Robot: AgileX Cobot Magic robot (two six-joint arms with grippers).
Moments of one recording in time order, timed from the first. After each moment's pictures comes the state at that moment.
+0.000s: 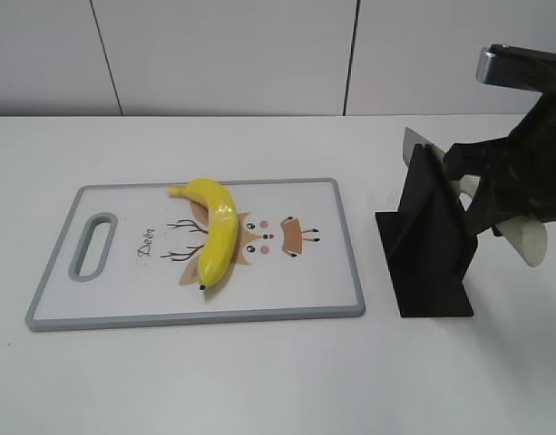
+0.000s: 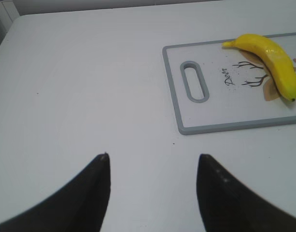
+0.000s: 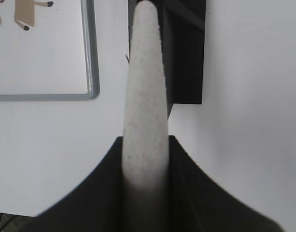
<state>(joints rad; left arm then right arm) -0.08 0.00 -0.49 -0.07 1.10 0.18 0.36 1.46 -1.00 0.14 0.90 0.29</state>
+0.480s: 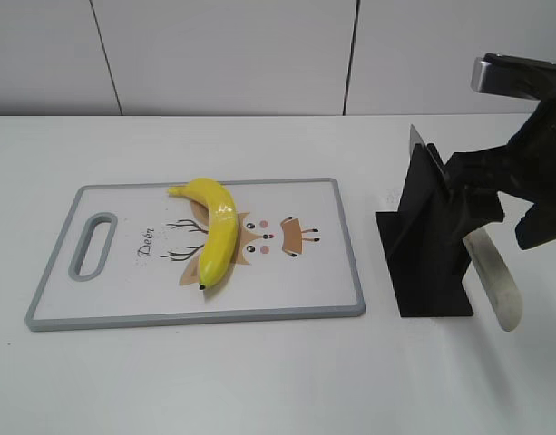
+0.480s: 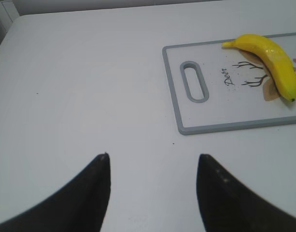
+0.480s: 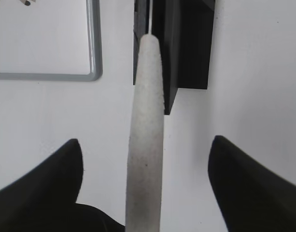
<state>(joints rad) -0.08 0.00 -0.49 -0.07 1.10 0.18 0.36 1.46 -1.00 0.17 0.93 0.24</state>
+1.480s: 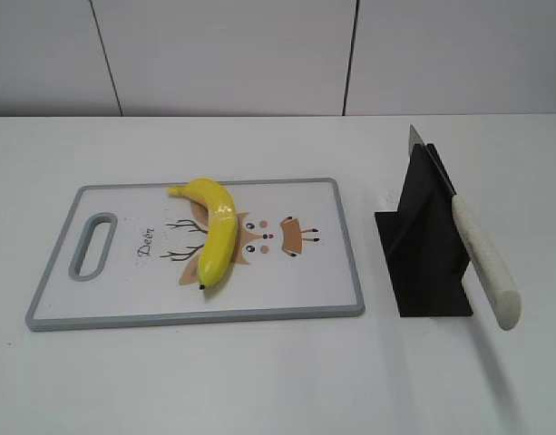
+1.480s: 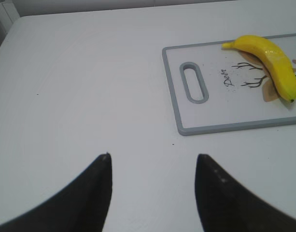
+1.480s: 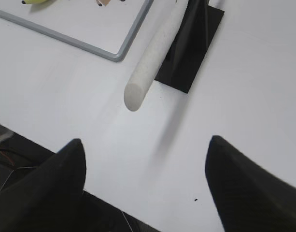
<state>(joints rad) -0.08 0.00 -0.49 -0.07 1.10 0.18 0.36 0.61 -0.61 0.18 0.93 -0.16</state>
